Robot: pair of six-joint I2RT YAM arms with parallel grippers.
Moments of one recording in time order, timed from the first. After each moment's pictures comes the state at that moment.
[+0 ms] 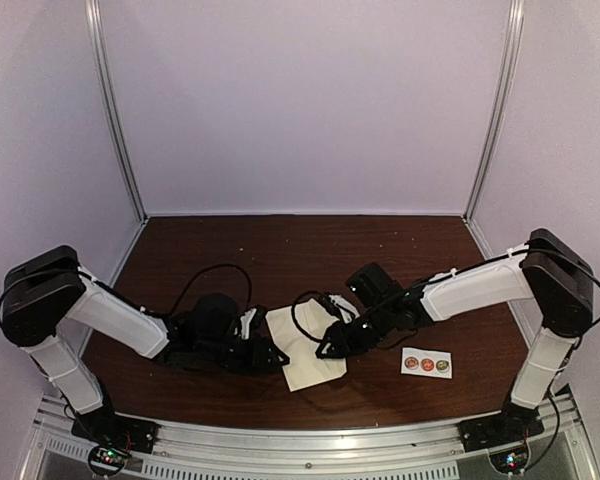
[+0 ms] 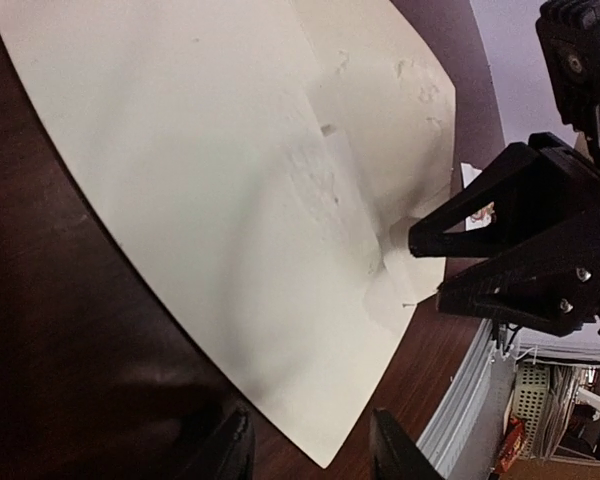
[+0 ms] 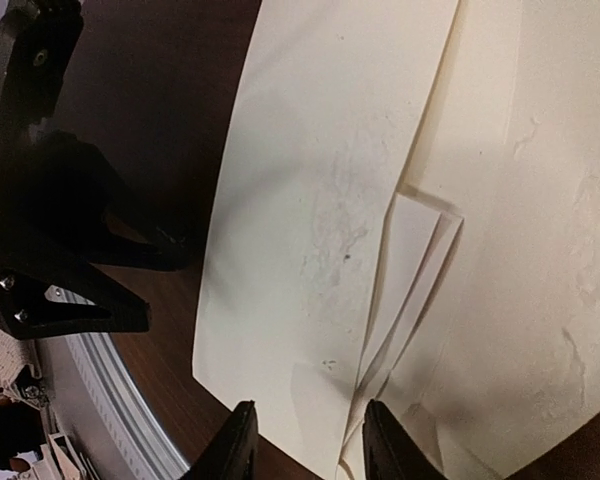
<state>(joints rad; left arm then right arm) -0.94 1.67 0.54 0.46 0.35 -0.95 0.88 1.78 0.93 -0.10 -0.44 0.57</state>
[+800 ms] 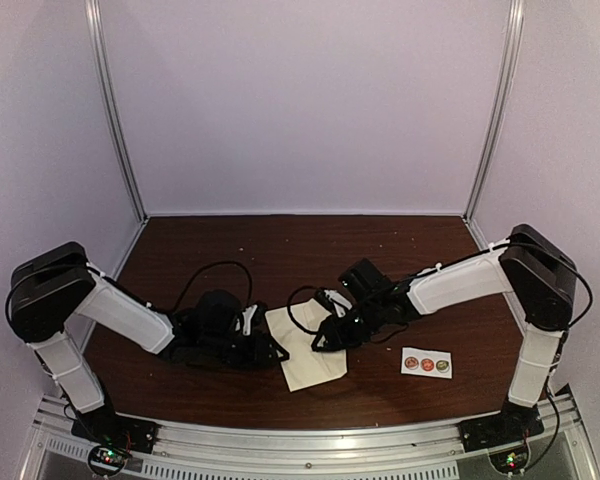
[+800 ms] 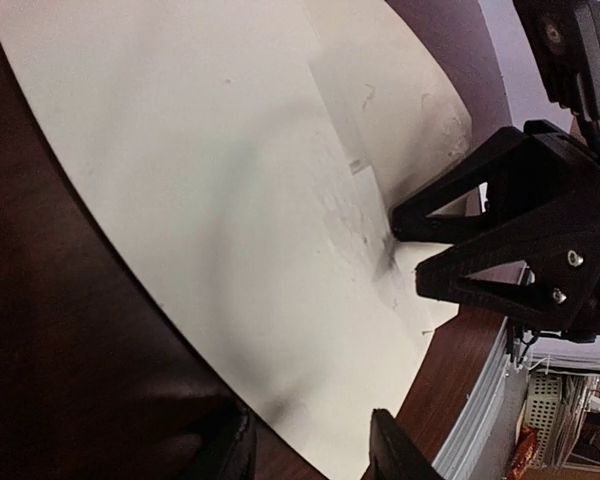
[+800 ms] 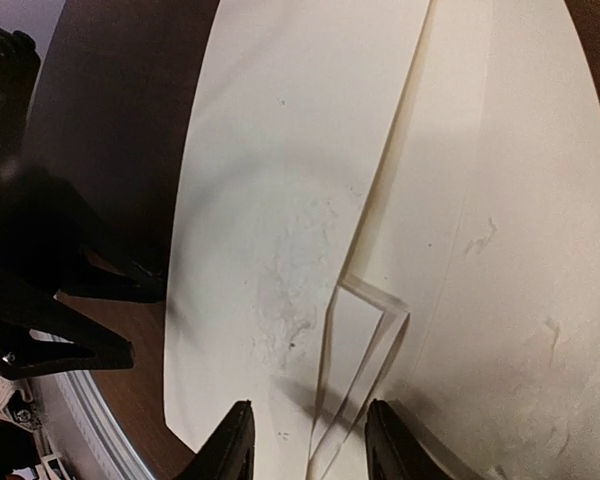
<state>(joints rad) -0.91 1.71 0.57 0.45 0.34 -0.91 0.85 1.86 1.02 -0.11 -0.41 0.54</state>
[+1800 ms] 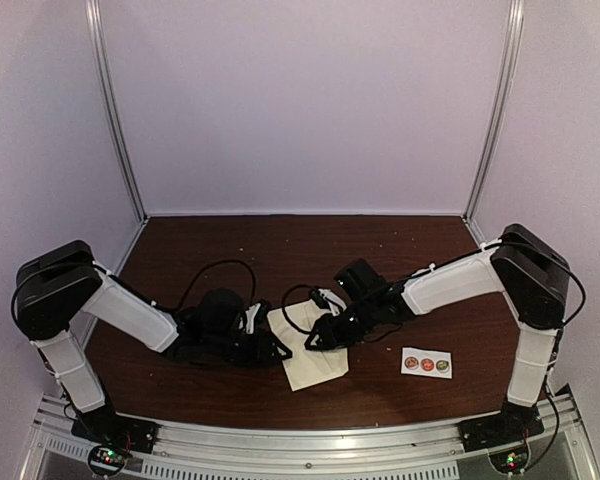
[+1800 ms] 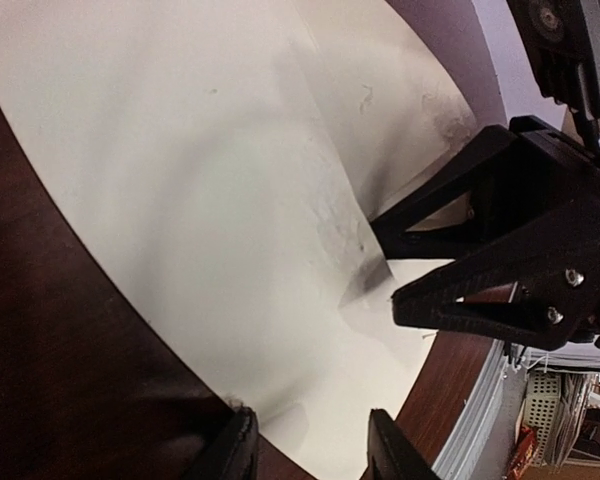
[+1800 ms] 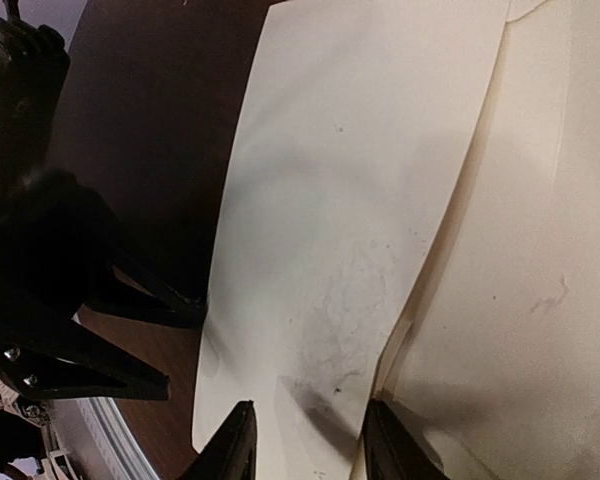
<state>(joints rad) -0.90 1.74 0.59 0.47 0.35 -0.90 0.86 1.91 1.04 -0.05 -0.46 0.55</state>
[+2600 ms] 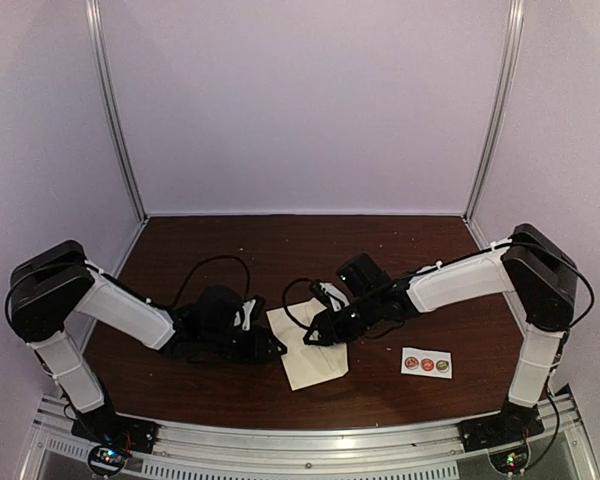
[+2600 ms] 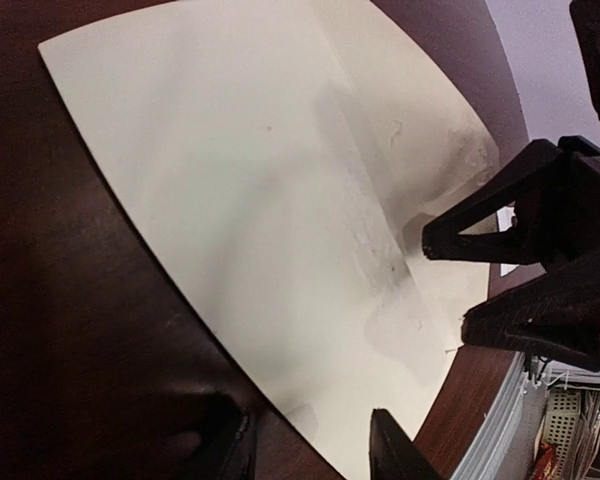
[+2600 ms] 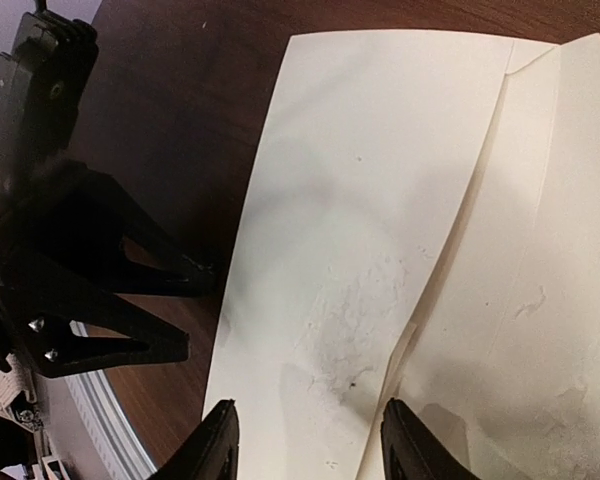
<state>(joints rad) -0.89 1.71 0.60 0.40 0.29 -0.86 0.86 1.85 1.04 -0.07 -0.42 0.53</state>
